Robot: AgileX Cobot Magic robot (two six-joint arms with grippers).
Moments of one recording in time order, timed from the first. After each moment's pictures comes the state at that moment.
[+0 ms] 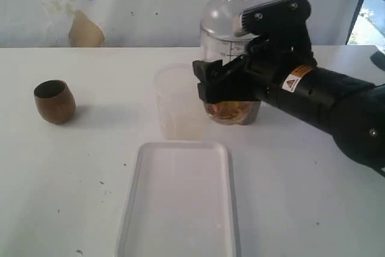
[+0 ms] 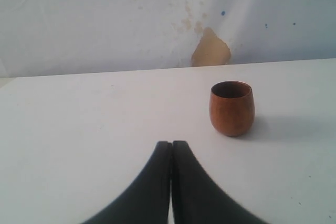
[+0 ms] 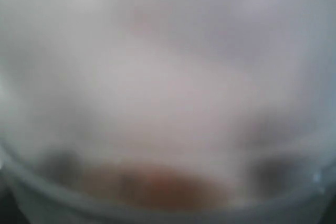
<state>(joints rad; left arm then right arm) 0.08 0.00 -0.01 0.04 0.22 0.05 0.49 1.41 -0.72 0.18 -0.37 -0.13</state>
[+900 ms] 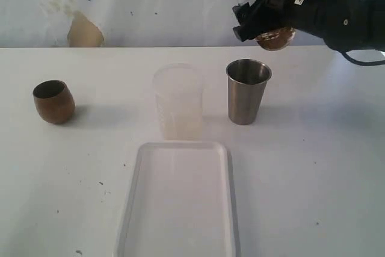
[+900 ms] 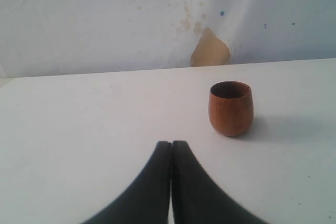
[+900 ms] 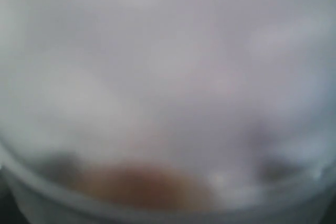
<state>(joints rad) 0.08 0.00 -0.01 0.04 0.22 0.05 0.21 1.68 -1.16 0.14 -0.21 -0.62</state>
